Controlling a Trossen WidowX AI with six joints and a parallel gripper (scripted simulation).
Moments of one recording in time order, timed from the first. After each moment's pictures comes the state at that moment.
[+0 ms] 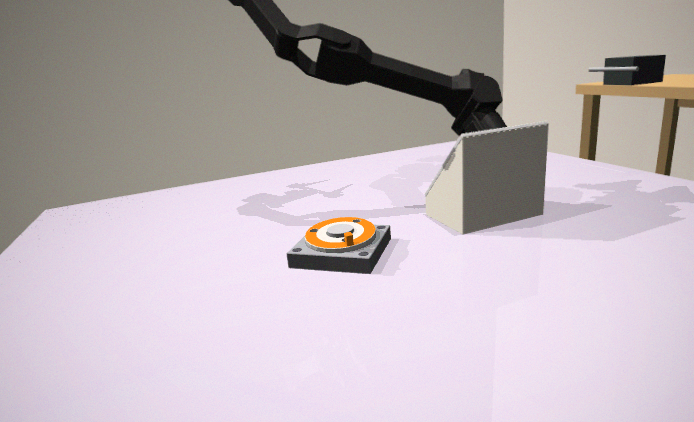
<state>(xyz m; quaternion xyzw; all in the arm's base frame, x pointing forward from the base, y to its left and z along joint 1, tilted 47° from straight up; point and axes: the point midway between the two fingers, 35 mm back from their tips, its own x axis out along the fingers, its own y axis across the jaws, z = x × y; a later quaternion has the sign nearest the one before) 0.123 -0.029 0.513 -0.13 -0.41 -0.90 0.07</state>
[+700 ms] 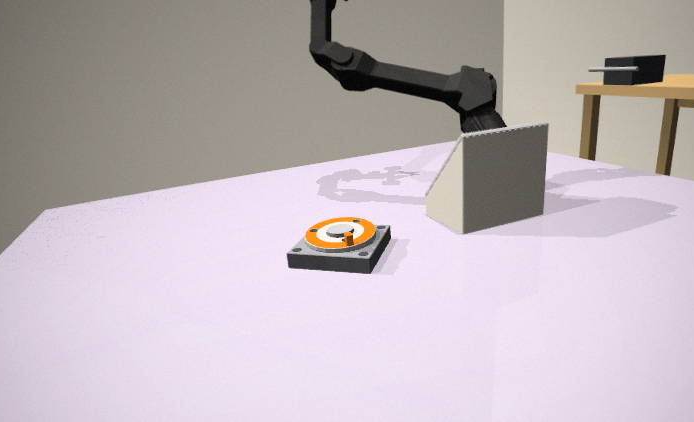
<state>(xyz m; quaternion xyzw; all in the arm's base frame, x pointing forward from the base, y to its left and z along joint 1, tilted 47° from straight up) -0.055 0.052 0.511 -0.05 -0.34 -0.87 -0.35</state>
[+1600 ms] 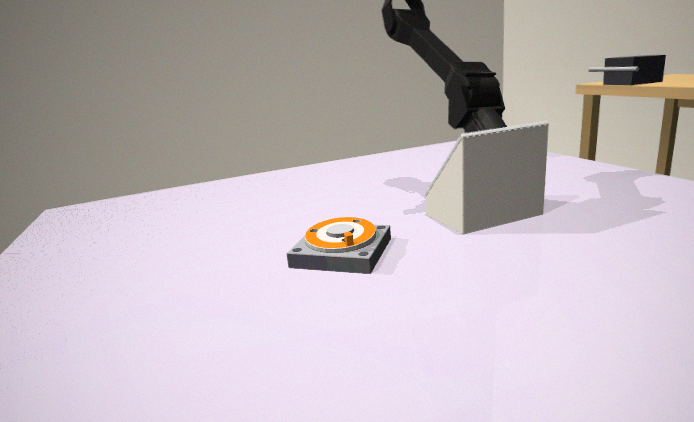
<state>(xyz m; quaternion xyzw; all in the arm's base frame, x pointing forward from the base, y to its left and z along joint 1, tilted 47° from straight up) 0.069 0.313 0.331 0.09 -0.41 -0.41 -0.81</state>
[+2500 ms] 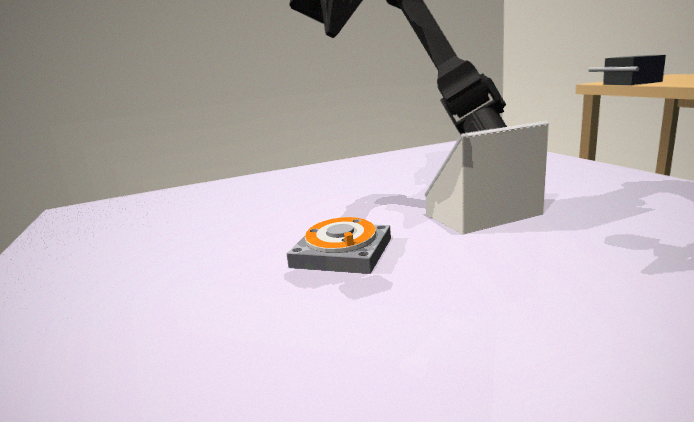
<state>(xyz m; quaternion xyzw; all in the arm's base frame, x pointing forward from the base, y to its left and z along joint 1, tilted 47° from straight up) 0.325 0.157 0.088 0.20 -0.56 0.12 -0.79</state>
